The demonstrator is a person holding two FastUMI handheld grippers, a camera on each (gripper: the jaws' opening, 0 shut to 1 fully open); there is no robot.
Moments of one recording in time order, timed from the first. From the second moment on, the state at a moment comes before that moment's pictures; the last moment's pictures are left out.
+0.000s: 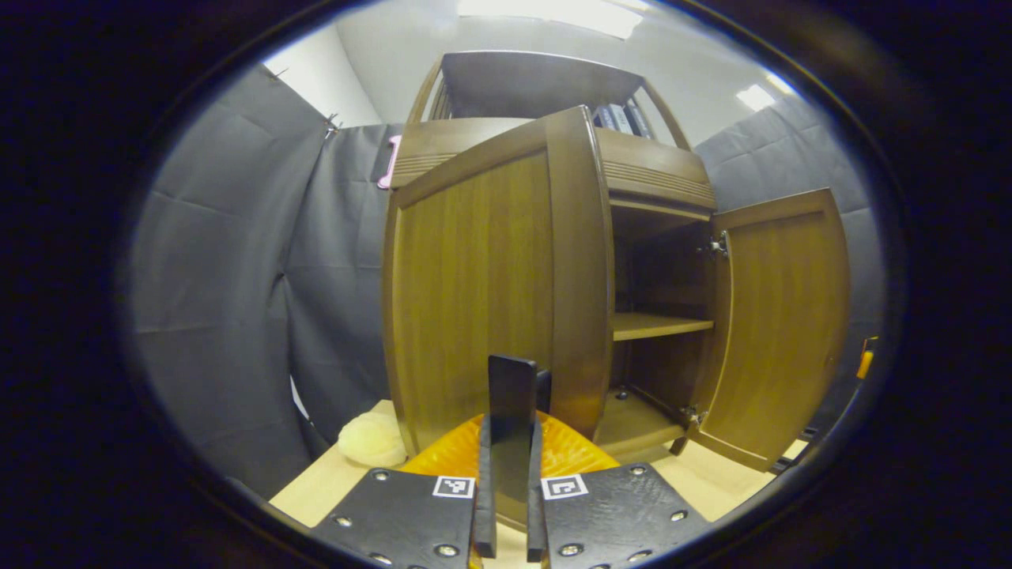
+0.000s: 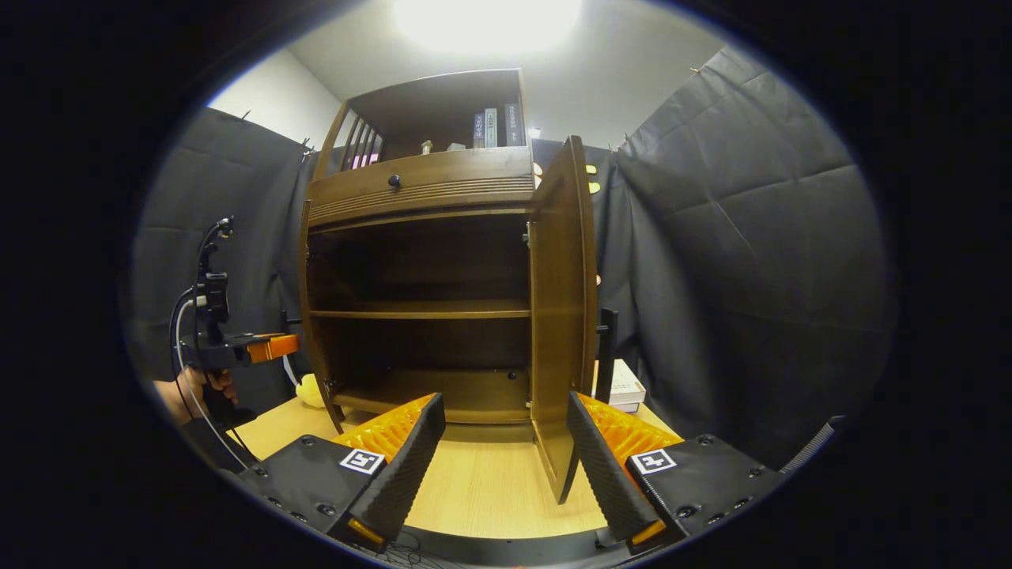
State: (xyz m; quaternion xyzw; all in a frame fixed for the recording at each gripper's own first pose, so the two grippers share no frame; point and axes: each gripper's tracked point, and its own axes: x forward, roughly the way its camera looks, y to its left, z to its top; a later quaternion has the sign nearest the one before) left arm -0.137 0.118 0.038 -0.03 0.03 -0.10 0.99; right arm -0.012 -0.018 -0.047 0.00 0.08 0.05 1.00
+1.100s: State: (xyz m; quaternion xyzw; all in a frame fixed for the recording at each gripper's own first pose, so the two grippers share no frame) left arm -0.154 0.207 0.068 -0.02 0.03 -0.03 1.00; right arm -0.004 0.067 -0.062 -0.01 0.09 0.11 0.99
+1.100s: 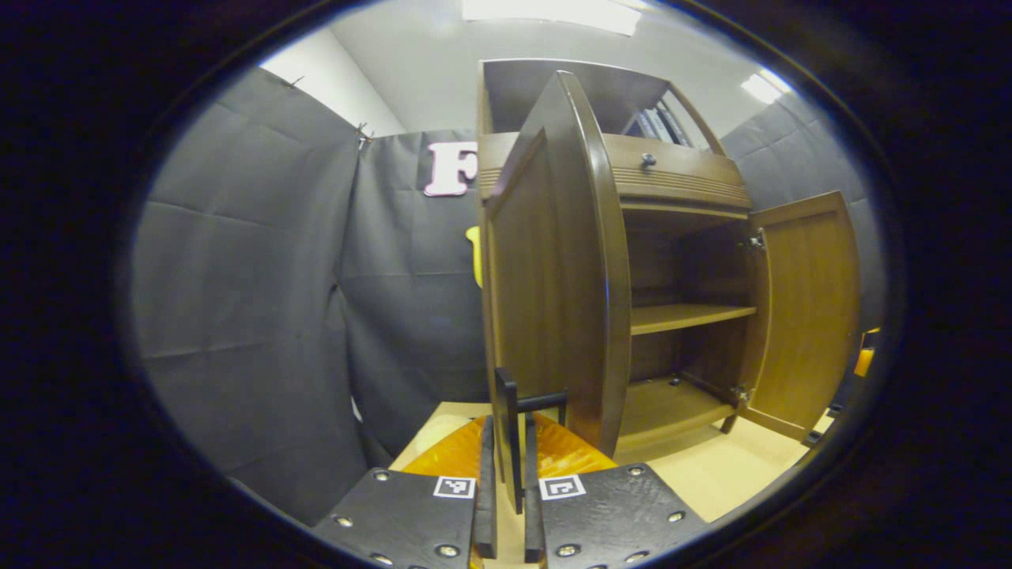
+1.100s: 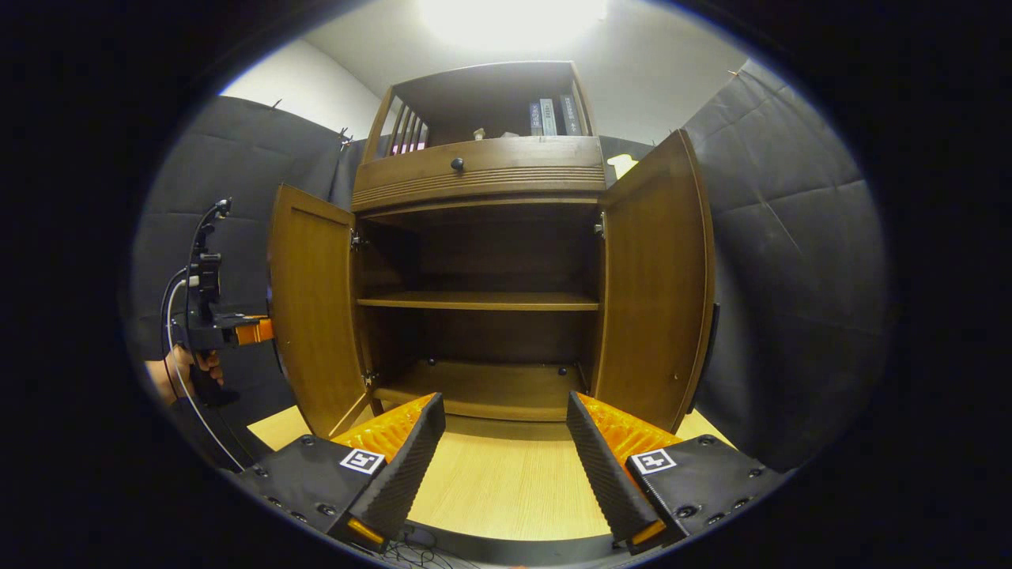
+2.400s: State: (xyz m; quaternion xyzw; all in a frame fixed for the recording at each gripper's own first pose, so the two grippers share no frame) left arm -0.253 0.225 0.116 -0.02 -0.01 -0.01 1.00; right arm -0.005 0.062 -0.006 -0.01 0.04 0.07 1.00
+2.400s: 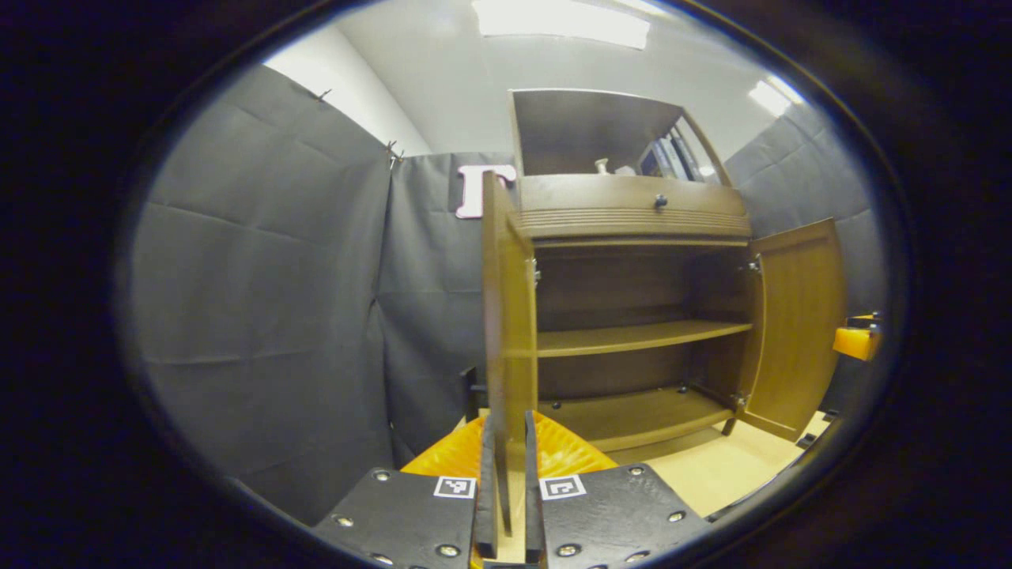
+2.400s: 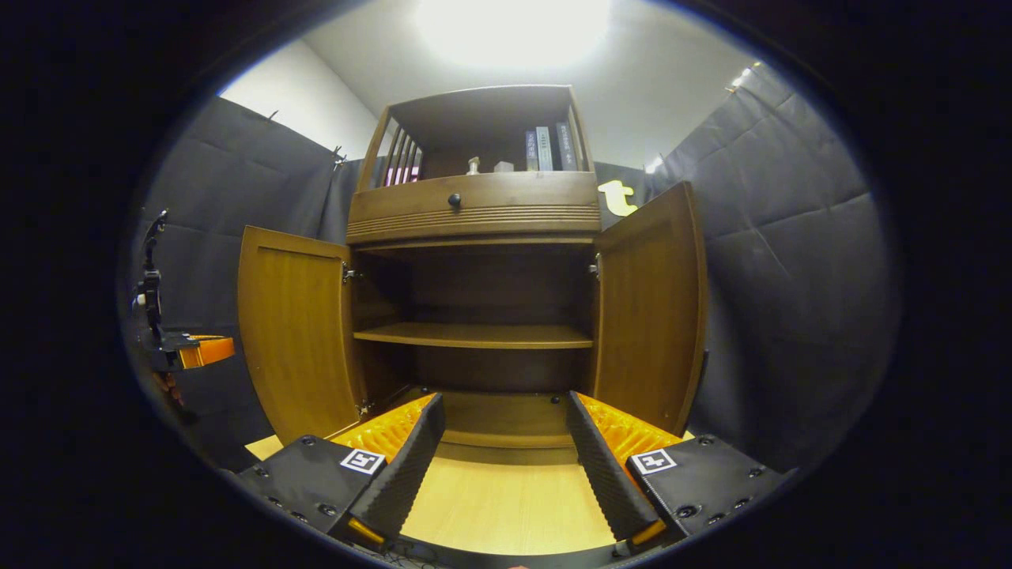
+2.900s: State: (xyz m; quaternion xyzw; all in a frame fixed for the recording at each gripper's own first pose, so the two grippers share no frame) left arm -0.297 0.192 0.125 -0.01 0.01 -0.01 1.00; right arm -0.029 -0.016 0.018 -0.01 0.02 0.02 1.00
